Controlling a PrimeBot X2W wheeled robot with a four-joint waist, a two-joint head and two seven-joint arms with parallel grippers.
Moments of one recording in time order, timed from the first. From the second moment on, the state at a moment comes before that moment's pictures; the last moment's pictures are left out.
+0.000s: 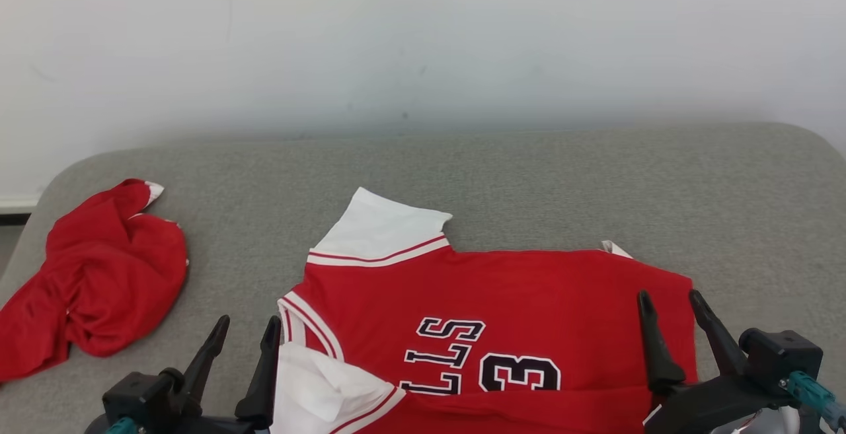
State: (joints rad) left arm 0.01 0.22 -0.30 -0.04 -0.40 0.05 -0.03; right arm 0.12 -0.05 -0.01 -0.13 0.27 -0.05 0.10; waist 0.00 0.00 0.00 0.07
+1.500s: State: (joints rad) left arm -0.57 0.23 -0.36 0.50 -0.33 -0.01 0.25; right arm 0.05 -0.05 0.11 -0.13 0.26 -0.07 -0.15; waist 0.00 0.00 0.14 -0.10
